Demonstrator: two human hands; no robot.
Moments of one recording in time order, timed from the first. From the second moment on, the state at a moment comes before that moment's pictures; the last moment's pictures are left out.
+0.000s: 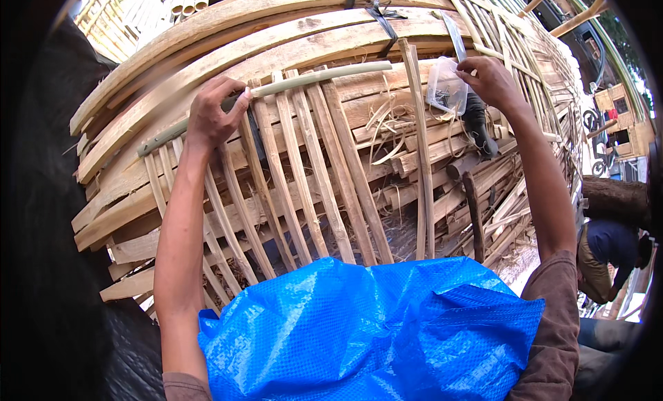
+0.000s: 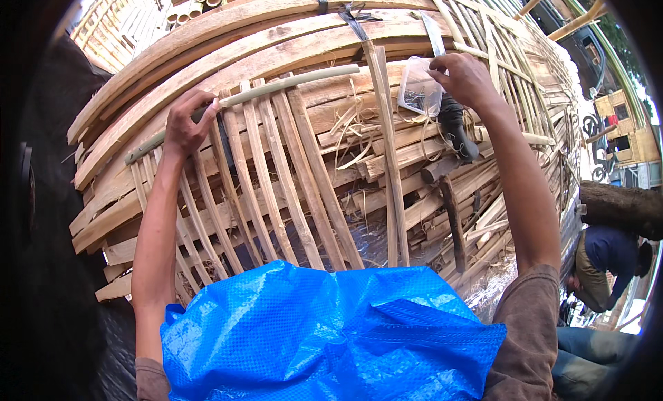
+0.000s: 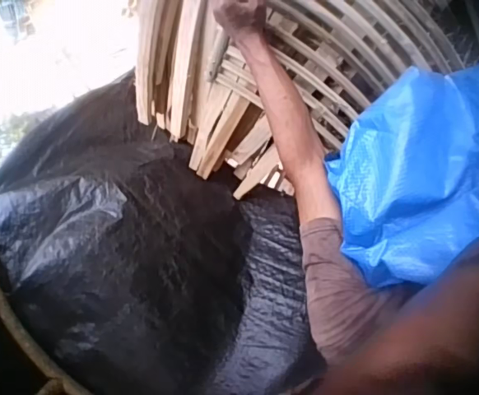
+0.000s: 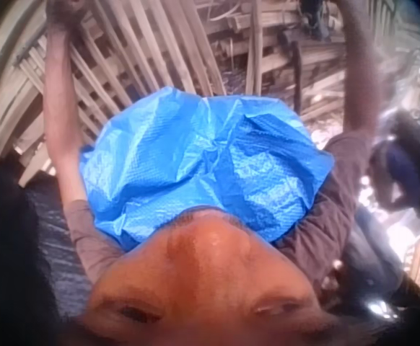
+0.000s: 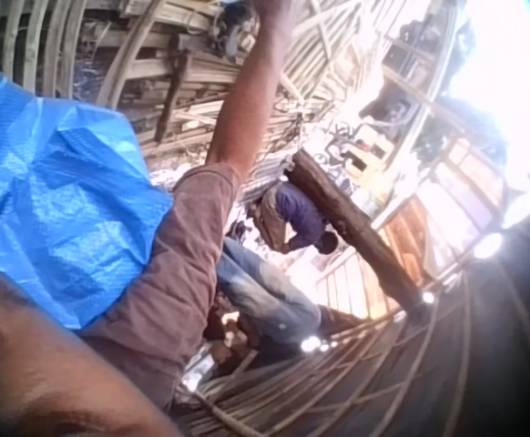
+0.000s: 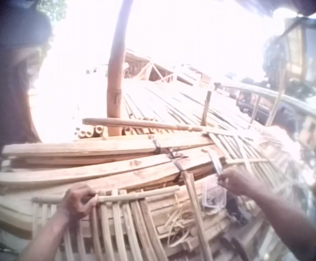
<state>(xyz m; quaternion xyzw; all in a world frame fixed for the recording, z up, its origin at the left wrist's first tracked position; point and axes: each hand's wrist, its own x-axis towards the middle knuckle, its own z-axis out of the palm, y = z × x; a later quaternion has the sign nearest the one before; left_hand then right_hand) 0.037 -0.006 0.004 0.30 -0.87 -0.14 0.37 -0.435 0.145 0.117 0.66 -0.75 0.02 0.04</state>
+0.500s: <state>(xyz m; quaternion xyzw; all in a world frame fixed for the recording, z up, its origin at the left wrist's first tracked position) 0.038 -0.007 0.004 0.31 -0.87 -0.13 0.36 -0.418 0.148 0.076 0.70 -0.71 -0.06 0.01</state>
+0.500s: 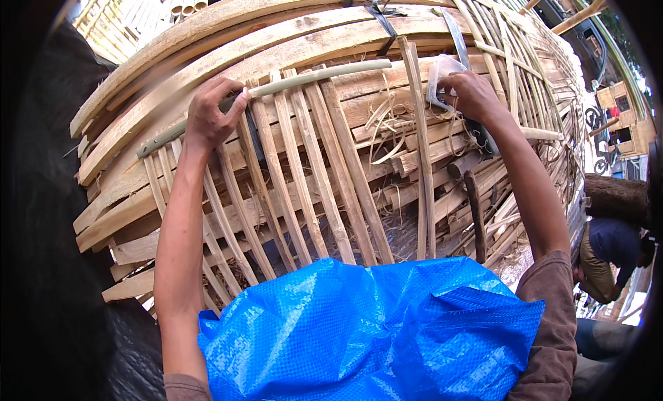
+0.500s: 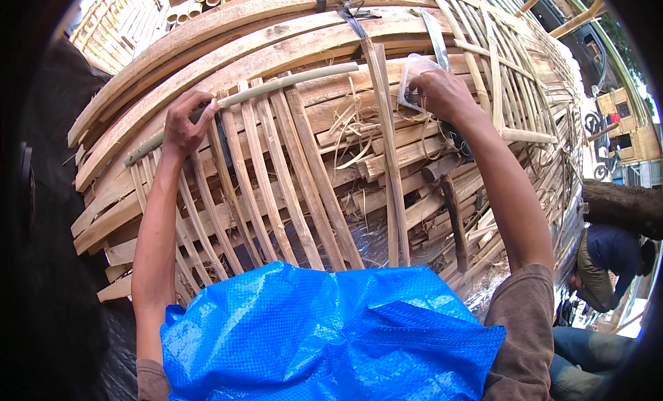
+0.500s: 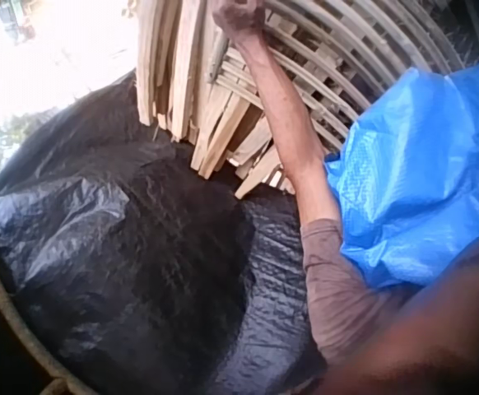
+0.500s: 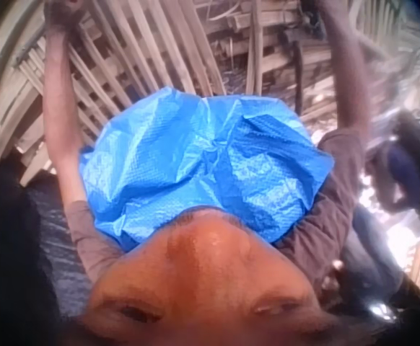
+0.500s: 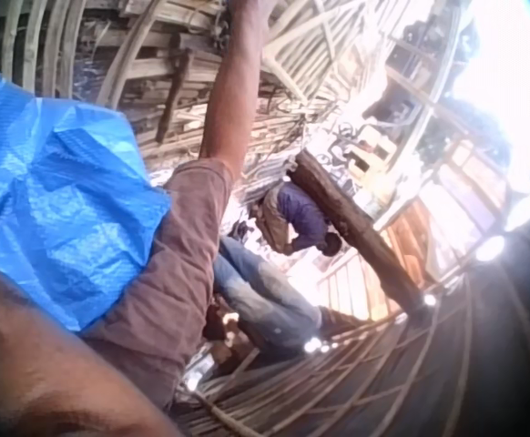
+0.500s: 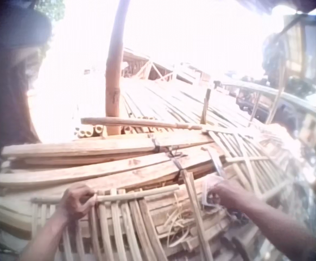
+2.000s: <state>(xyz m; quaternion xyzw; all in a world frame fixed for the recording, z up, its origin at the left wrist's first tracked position) 0.047 -0.018 0.000 0.32 -0.80 -0.28 0.41 -0.181 0.035 0.049 0.71 -0.45 0.50 -0.20</state>
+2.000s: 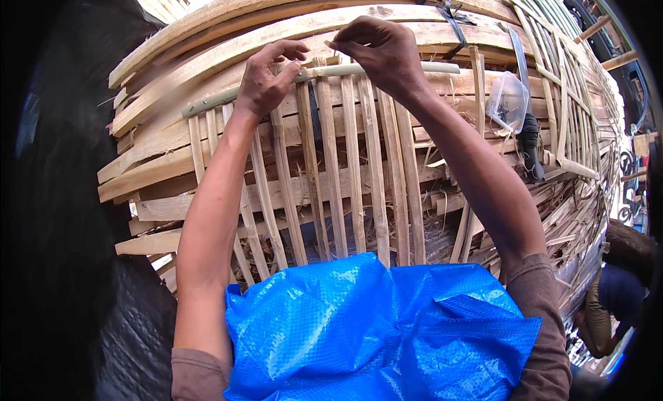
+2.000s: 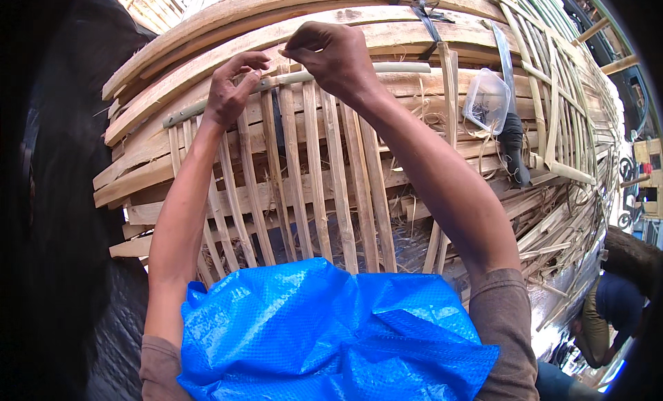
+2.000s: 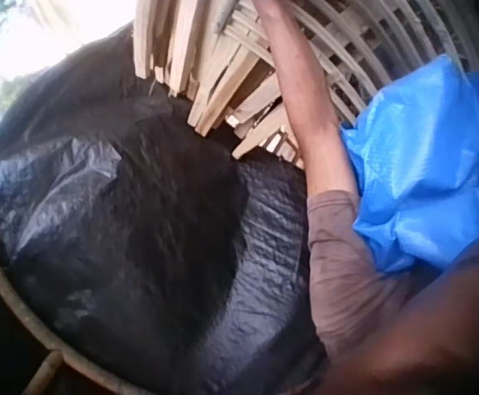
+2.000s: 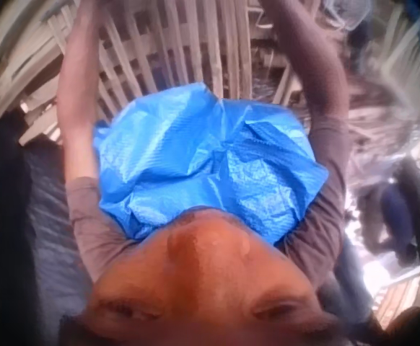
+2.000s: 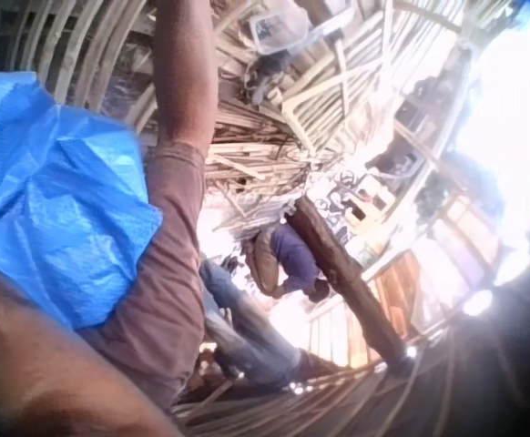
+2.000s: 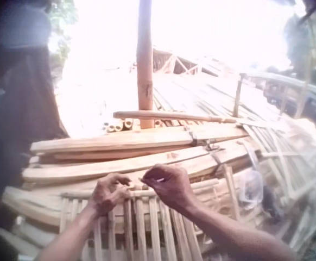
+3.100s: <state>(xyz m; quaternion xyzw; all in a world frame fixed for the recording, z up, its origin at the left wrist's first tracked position) 0.042 -0.012 0.001 0.33 -0.80 -0.27 0.42 -0.163 0.031 0.023 0.73 -0.48 0.45 -0.20</state>
